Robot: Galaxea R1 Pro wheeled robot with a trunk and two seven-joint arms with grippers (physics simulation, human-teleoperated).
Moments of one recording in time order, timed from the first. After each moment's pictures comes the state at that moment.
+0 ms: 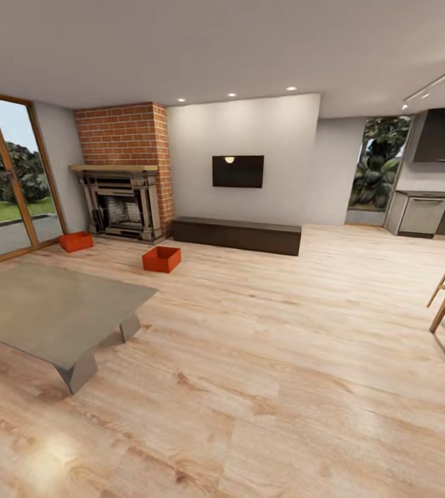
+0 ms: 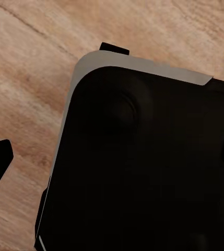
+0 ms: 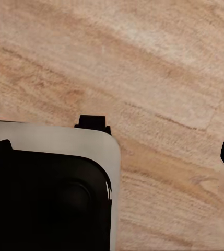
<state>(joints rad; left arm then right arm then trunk) 0.00 0.01 0.04 -0.07 0.24 -0.07 0.01 -0.14 -0.07 0.13 0.03 -0.08 -0.19 0.02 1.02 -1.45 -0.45</state>
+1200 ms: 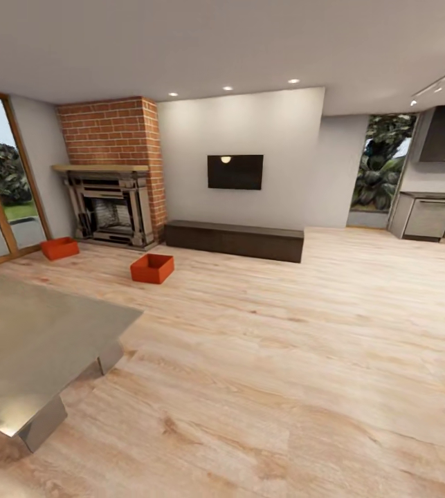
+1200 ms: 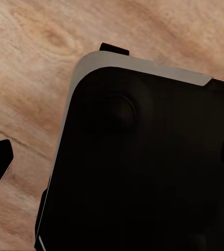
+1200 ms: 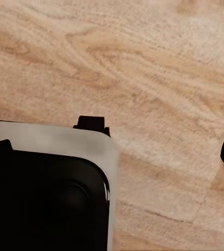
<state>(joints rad) 0.00 0.01 0.04 -0.07 0.24 -0.07 0.01 -0.14 -0.07 0.14 0.03 -0.07 -0.19 0.02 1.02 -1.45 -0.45</state>
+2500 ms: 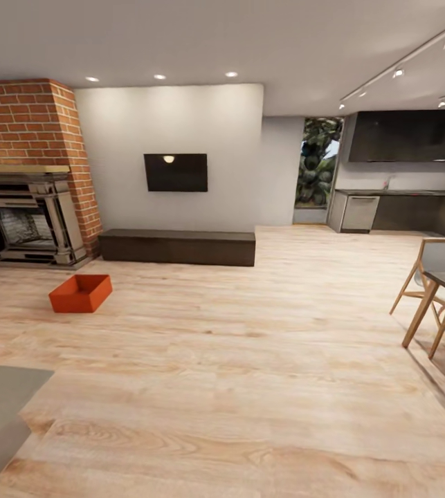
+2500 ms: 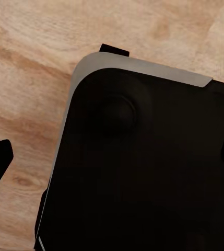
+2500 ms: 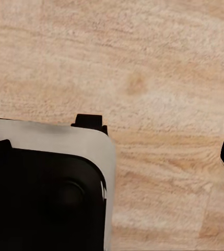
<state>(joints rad) 0.00 0.01 0.04 -0.07 0.24 -0.07 0.01 -0.14 -0.07 0.14 0.03 -0.07 -0.19 0.02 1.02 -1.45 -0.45</state>
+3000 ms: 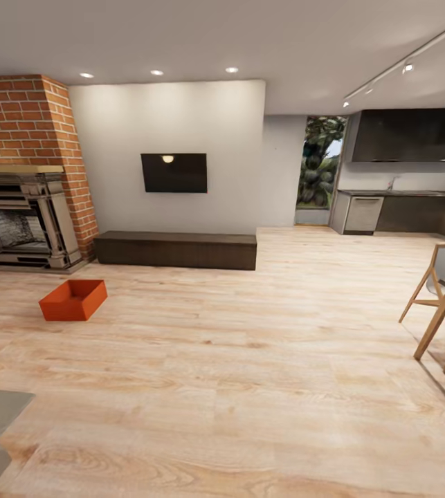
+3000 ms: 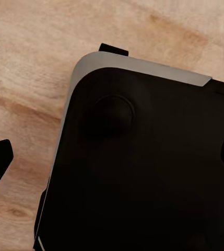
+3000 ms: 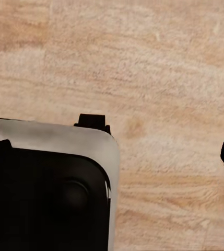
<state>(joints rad) 0.00 0.01 0.04 -0.07 0.24 -0.07 0.01 -0.14 -0.07 0.14 0.03 -0.07 -0.18 0.02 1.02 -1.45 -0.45</state>
